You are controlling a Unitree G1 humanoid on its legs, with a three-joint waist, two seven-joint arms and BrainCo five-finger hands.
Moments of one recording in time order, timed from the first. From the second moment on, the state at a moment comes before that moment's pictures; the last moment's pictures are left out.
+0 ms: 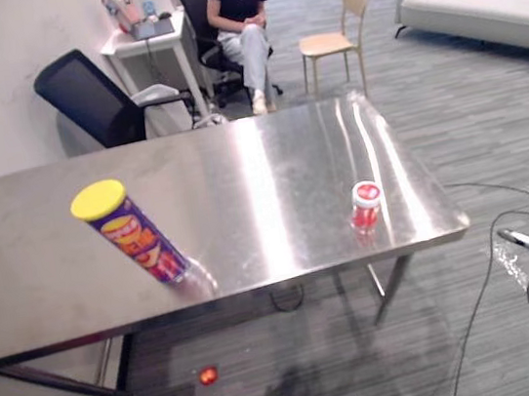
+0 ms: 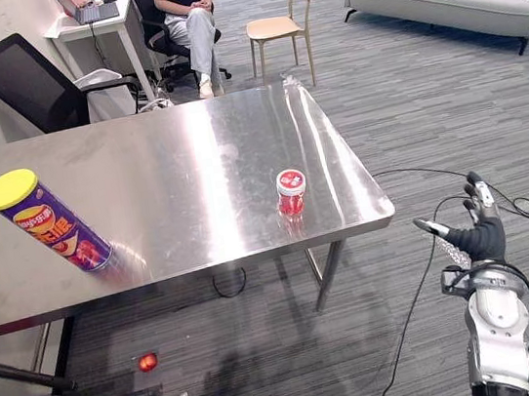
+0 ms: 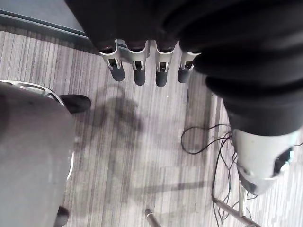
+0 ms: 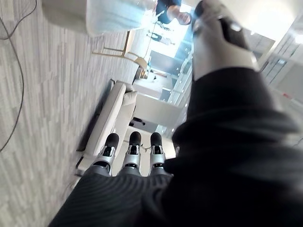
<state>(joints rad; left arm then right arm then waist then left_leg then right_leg) 0.13 0.12 0.12 1.14 -0.17 -0.15 -0.06 0.11 -0.31 -0.43 0.06 0.04 -0.23 0.03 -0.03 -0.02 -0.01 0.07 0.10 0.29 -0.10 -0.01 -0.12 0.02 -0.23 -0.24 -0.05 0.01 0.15</state>
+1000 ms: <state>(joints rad) 0.12 0.15 0.01 1.11 -0.13 -0.15 -0.05 -0.02 -0.31 -0.15 0.10 0.10 -0.23 0.05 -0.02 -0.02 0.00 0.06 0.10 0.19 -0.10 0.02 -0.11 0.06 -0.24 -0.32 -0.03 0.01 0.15</state>
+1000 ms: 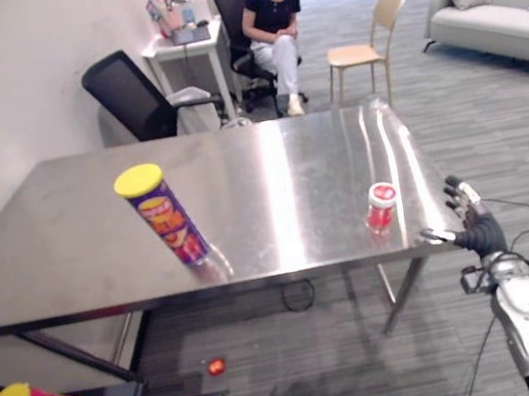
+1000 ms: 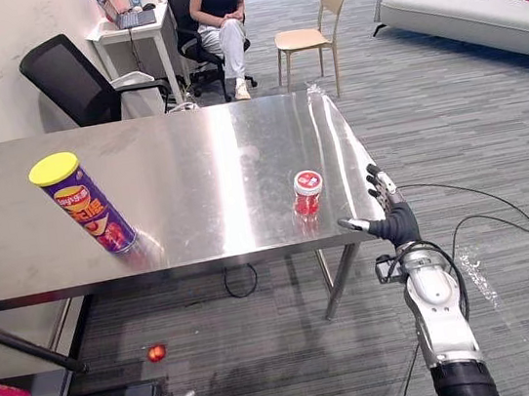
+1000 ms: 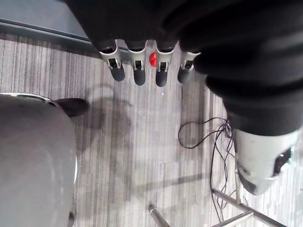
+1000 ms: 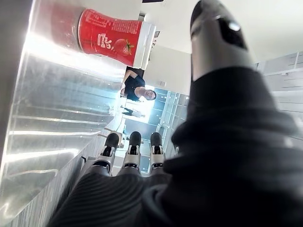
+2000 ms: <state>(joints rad) 0.11 0.15 0.04 1.07 -0.11 -0.15 -0.04 -0.30 -0.29 -0.09 0.37 0.10 -0.22 -0.01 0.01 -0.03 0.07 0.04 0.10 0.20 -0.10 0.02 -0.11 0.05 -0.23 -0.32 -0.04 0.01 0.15</state>
